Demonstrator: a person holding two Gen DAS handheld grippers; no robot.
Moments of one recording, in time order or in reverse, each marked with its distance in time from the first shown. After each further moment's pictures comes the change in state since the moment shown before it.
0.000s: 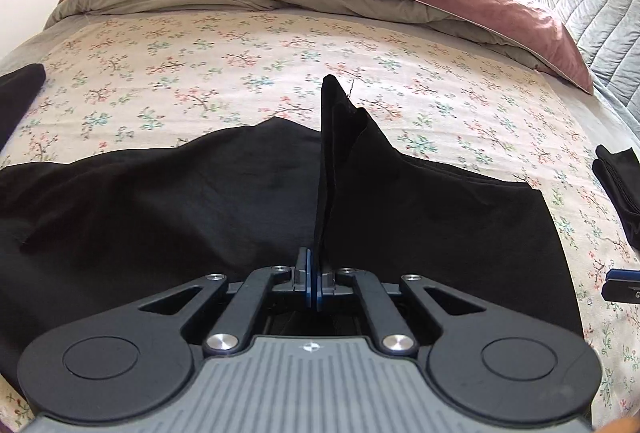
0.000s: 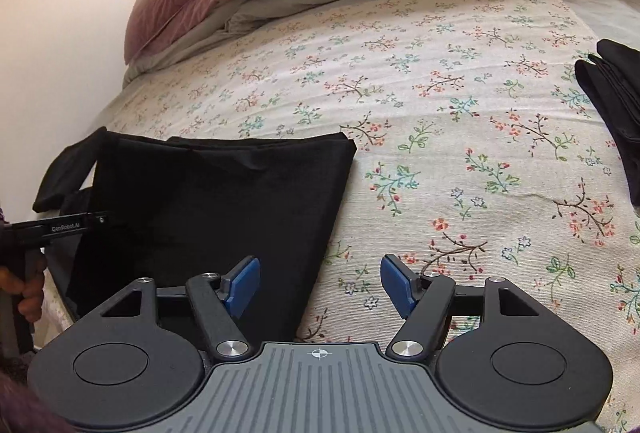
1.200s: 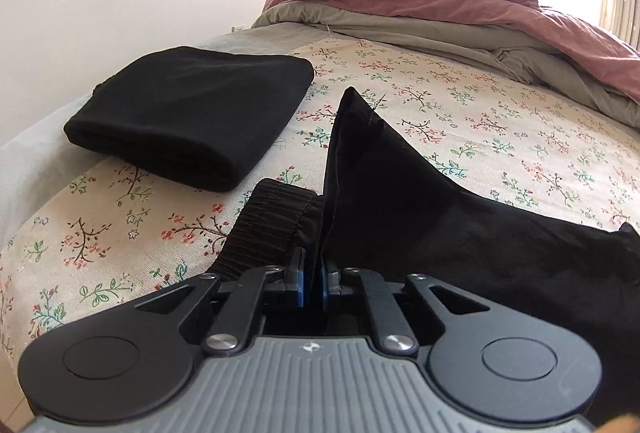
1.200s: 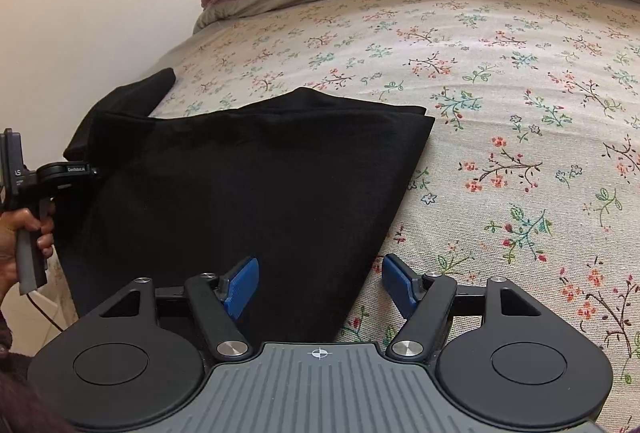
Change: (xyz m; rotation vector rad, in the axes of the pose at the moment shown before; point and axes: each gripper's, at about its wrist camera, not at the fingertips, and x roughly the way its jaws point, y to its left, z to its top) left arm 0.008 0.229 -0.002 -0.224 -0.164 0.435; right arm 0.124 0.157 0.008 -0.172 0.057 0.131
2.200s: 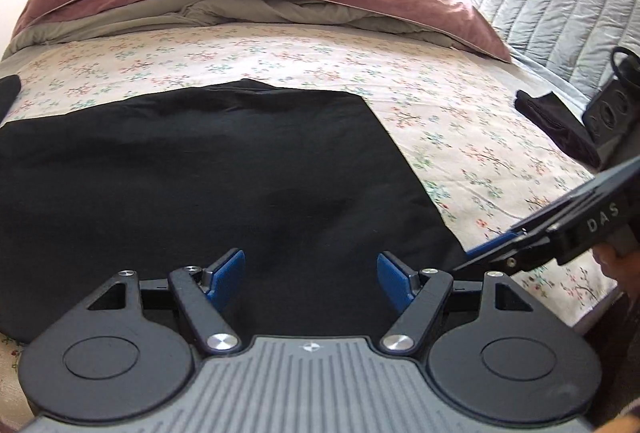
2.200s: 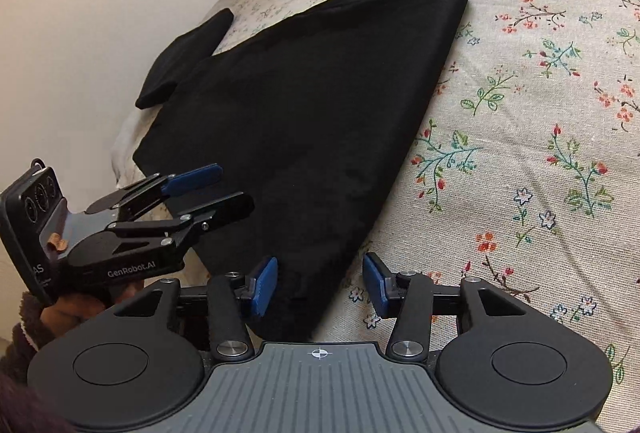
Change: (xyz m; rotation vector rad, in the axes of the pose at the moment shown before) left arm -0.132 -0.122 -0.121 0.377 0.039 -0.686; right arm -0.037 0.005 -0.062 0.103 0.219 0.249
